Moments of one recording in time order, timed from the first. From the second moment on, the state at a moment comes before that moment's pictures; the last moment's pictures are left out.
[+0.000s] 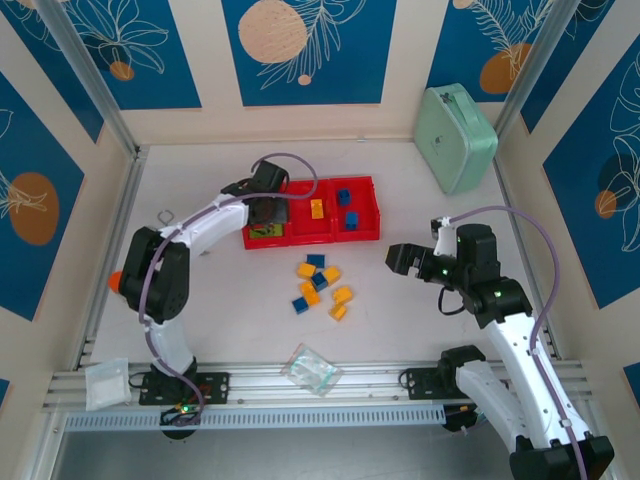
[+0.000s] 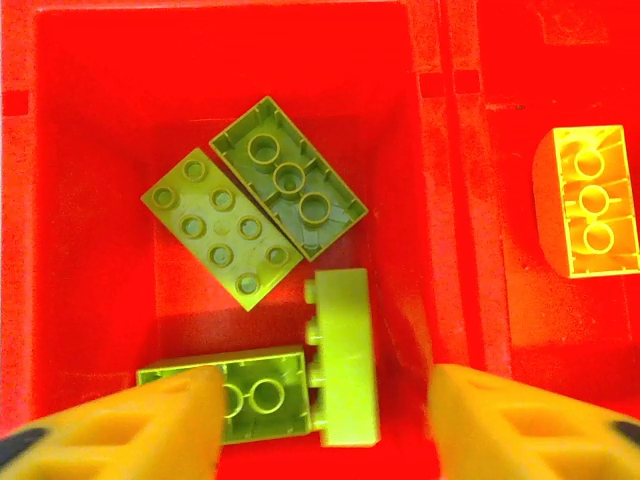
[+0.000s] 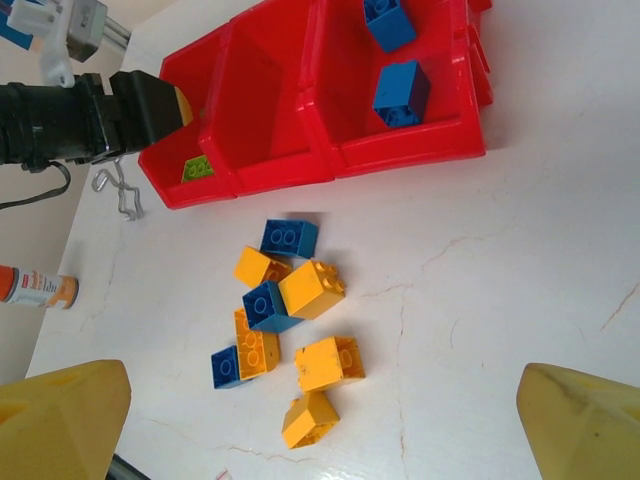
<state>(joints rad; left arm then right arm) -0.49 1.83 1.39 -0.59 -0.19 -0.48 0.18 0.71 0.74 -0.71 -0.41 0.45</state>
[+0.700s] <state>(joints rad) -0.80 1.32 0.89 -0.50 -0.12 -0.71 0.18 0.75 0.75 -0.79 -0.54 0.45</state>
